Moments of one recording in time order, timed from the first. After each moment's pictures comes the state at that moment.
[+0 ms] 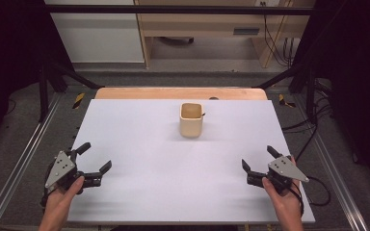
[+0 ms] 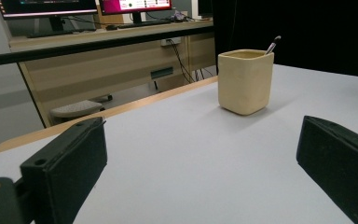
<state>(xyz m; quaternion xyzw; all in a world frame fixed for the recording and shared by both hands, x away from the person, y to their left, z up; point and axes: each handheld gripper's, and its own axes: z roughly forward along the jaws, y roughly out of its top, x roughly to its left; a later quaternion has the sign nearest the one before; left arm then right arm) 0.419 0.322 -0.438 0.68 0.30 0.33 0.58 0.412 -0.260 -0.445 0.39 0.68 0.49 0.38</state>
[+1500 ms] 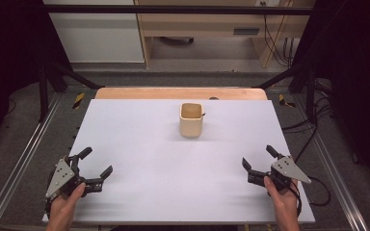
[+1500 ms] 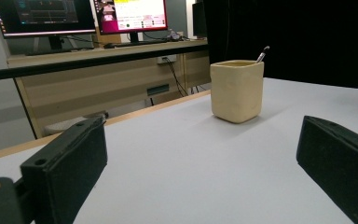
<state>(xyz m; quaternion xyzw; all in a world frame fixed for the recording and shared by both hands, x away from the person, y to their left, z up) 0.412 0.322 -0.459 0.66 0.28 0.33 0.61 0.422 -0.264 -0.461 0.39 0.64 0.54 0.37</state>
